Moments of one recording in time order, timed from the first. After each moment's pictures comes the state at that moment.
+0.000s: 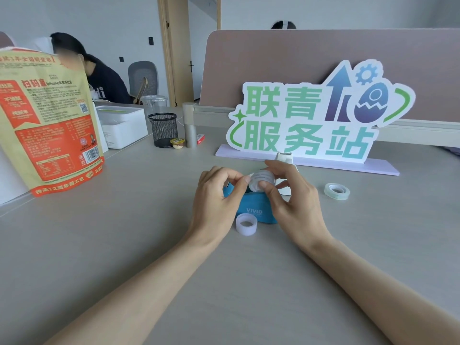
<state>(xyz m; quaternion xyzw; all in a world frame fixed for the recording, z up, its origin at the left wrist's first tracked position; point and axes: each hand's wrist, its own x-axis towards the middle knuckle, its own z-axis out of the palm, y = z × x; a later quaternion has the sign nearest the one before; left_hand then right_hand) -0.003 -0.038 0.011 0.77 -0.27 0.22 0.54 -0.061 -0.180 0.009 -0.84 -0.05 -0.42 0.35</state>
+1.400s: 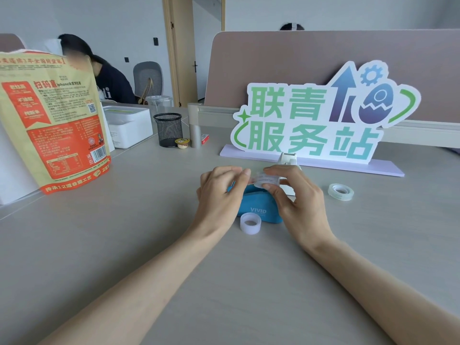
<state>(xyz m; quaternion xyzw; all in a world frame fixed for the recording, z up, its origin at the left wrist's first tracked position) 0.000 -0.038 0.017 0.79 -0.23 0.13 0.56 -0.062 -0.181 0.008 -0.83 -0.09 -0.44 0.35</state>
